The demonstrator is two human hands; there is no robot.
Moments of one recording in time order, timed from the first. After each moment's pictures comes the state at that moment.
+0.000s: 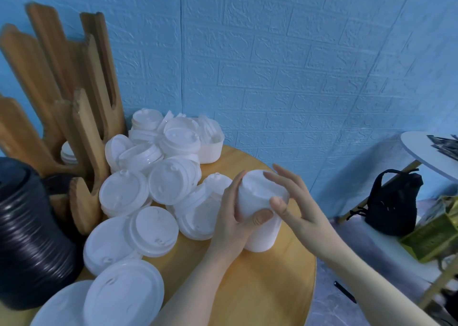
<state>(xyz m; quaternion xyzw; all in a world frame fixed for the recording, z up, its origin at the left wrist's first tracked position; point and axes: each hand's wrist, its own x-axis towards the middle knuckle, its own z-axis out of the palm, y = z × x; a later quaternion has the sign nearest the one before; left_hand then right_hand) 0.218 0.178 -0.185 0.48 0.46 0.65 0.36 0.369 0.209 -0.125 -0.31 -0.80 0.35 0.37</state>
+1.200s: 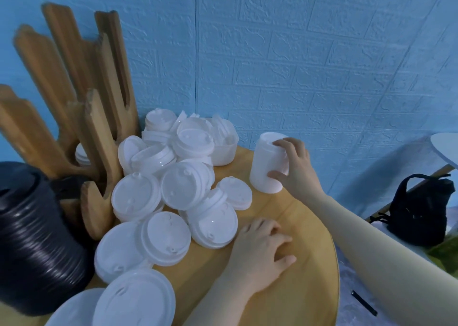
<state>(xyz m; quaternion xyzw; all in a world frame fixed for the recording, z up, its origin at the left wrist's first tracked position) 0.222 0.179 -0.198 0.75 0.62 0.19 0.13 0.319 0.352 -0.147 -0.42 -0.83 0.10 0.34</state>
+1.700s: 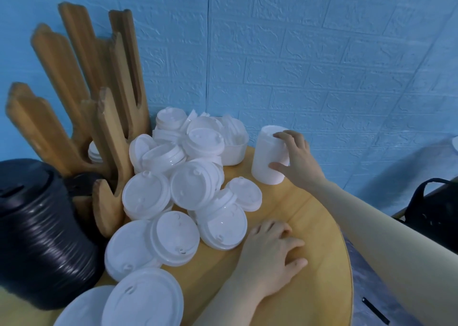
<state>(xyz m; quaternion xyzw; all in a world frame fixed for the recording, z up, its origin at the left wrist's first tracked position) 0.222 0.180 -0.197 0.75 0.62 0.19 0.14 0.296 0.372 -0.135 -0.41 -0.86 0.08 0.28</state>
